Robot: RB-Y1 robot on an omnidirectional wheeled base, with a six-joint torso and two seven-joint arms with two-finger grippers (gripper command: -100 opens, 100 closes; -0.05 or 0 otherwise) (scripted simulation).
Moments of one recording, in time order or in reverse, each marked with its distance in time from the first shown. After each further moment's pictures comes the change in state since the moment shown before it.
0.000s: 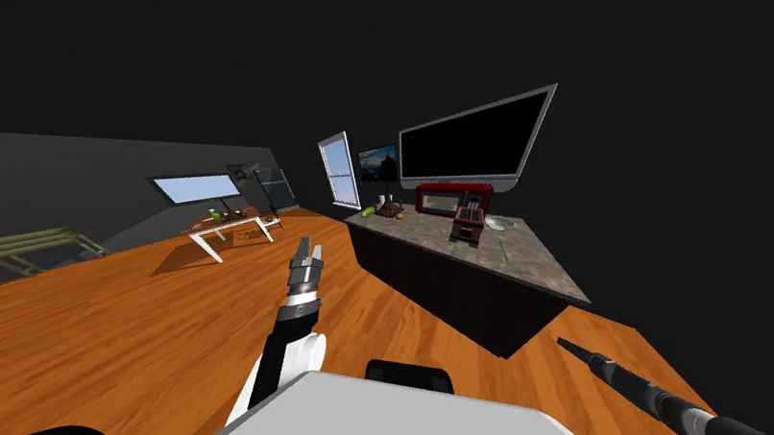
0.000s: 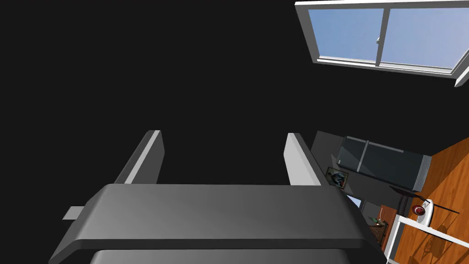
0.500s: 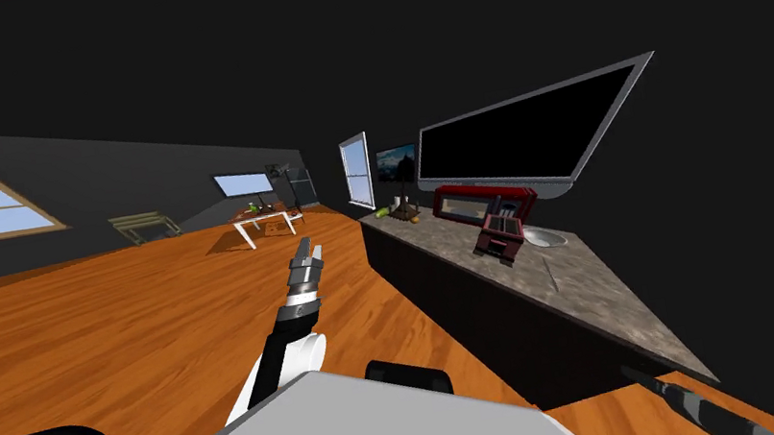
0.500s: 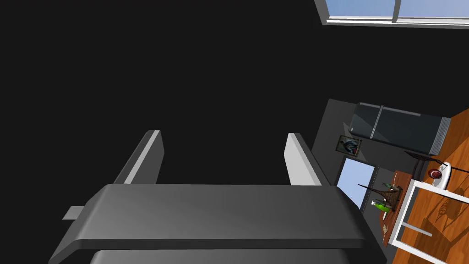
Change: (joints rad) left arm 0.000 0.000 0.000 0.000 0.000 0.000 0.000; right arm 0.073 -0.172 0.025 0.130 -0.071 0.050 -0.060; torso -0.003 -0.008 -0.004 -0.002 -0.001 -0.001
